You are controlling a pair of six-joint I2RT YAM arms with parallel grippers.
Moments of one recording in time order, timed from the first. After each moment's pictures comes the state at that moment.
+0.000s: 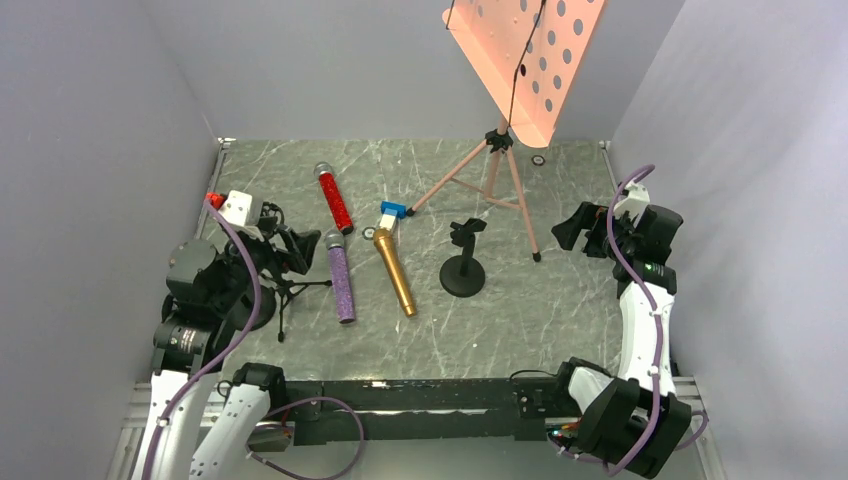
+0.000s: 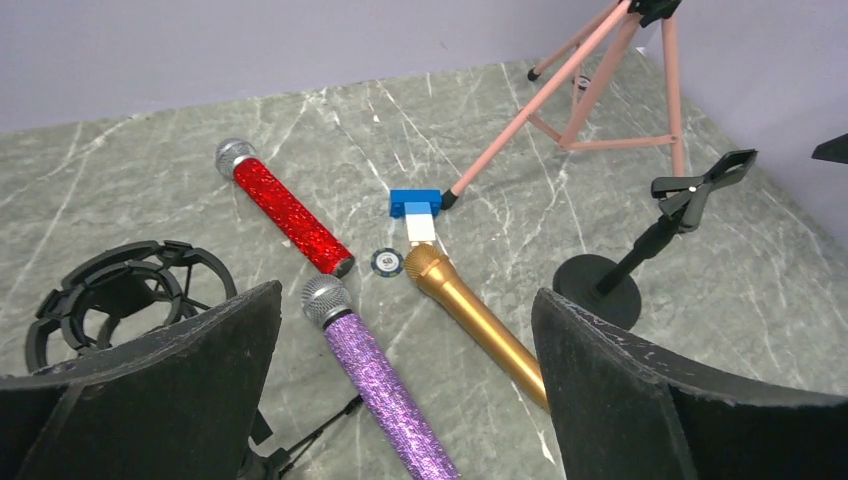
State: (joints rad) left arm -0.15 0.55 0.89 -0.43 0.25 -0.13; right arm -0.40 0.99 0.78 -0.35 -0.63 0.07
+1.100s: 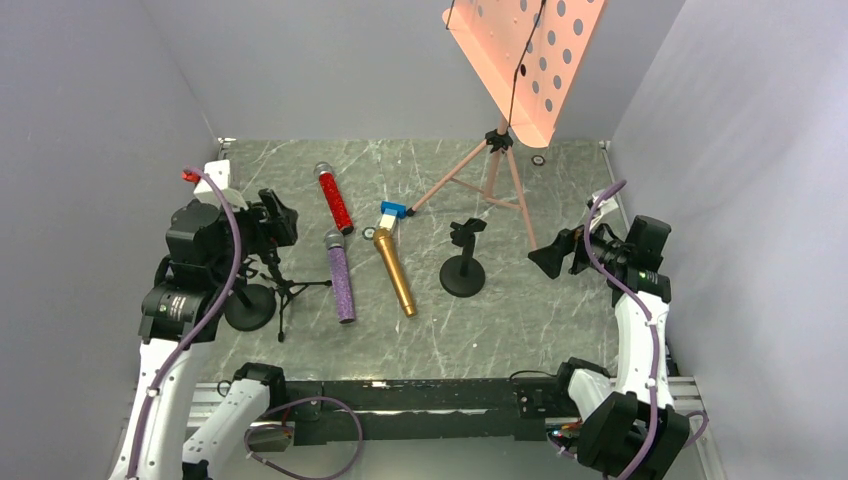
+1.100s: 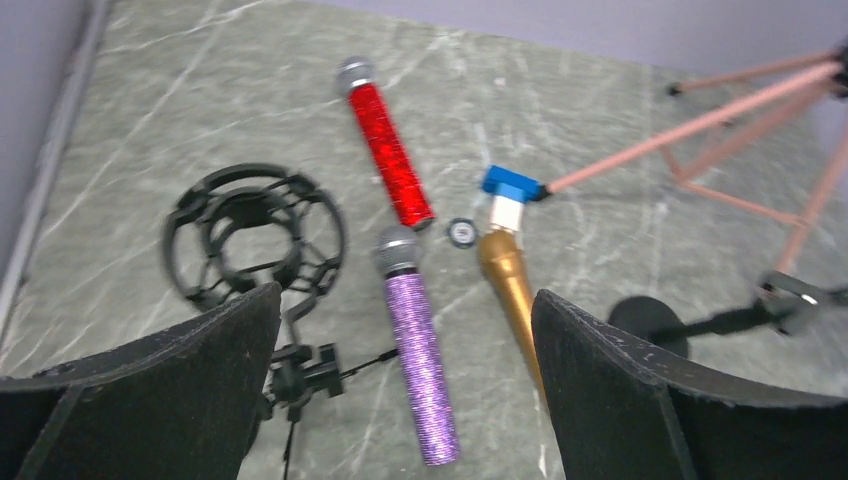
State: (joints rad) left arm -0.16 0.74 1.12 -0.66 0.00 -0.27; right arm -0.37 0.93 0.73 -0.45 -0.99 -0.24
